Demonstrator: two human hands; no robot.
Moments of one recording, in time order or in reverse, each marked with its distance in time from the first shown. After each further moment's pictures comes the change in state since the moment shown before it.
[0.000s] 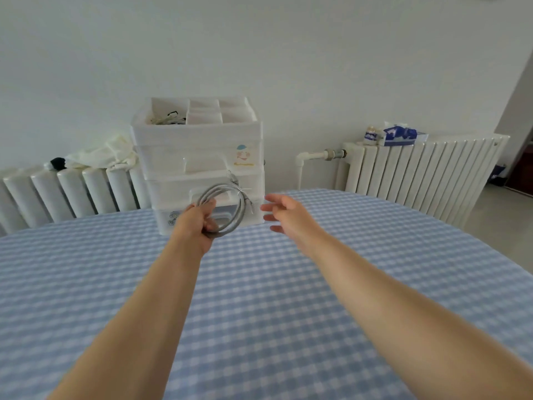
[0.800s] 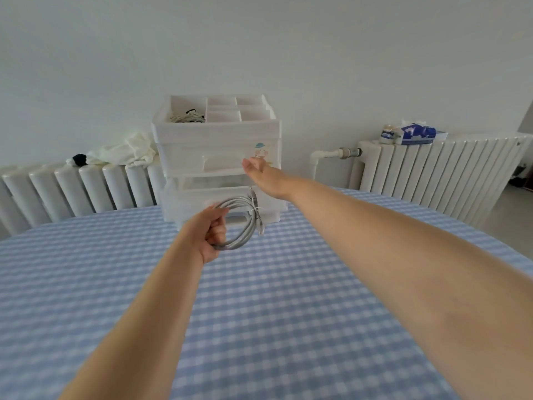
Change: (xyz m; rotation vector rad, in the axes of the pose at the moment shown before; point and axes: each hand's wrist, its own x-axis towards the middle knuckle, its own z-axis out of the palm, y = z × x) left_hand -0.007 0.009 -0.029 0.062 -0.148 -0.164; right_hand 0.090 -0.051 0.041 -0.683 -0.211 -0.134
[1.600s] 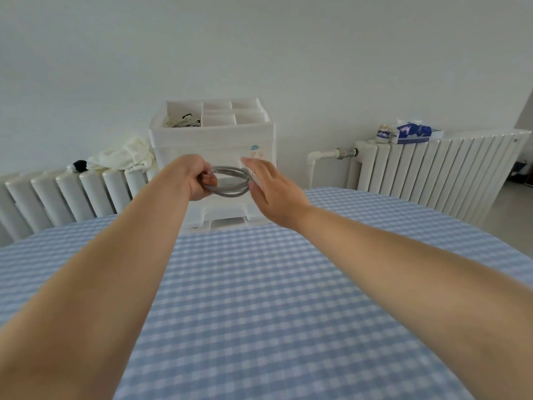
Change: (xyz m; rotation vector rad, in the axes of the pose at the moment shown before) left_hand 0.006 0.093 0.058 0.260 0.135 -0.019; right_hand -0.059 0.016 0.007 -0.209 0.363 -0.436
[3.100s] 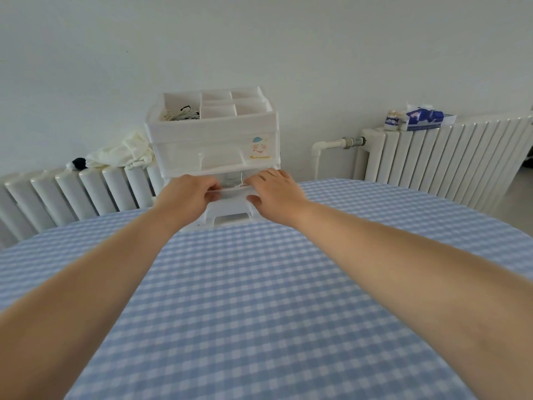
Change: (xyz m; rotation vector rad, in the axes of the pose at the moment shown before) left_hand 0.006 -0.043 -0.049 1.541 0.134 0.918; right_hand 0.014 0.014 0.029 -0.383 -0.140 0.012
